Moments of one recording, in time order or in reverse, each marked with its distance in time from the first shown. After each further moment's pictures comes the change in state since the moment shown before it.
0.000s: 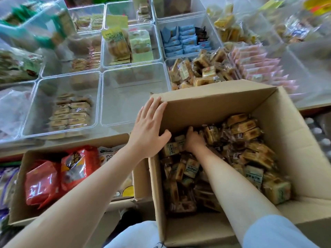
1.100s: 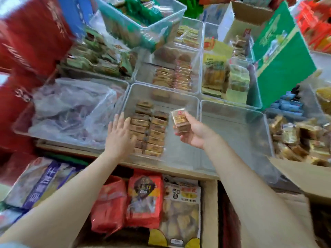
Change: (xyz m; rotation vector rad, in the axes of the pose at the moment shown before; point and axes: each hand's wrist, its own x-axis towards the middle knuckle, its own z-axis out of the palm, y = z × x) left_hand -0.057 -0.471 -0.105 0.141 0.082 -0.583; right_hand 0.001 -0.445 -0.019 1.115 -0.527 -0.021
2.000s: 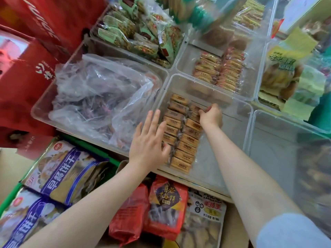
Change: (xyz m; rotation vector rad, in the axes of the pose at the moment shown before) left_hand 0.005 -0.019 0.014 0.002 0.022 0.042; right_hand 0.194 -0.004 0.058 -0.942 0.751 -0.248
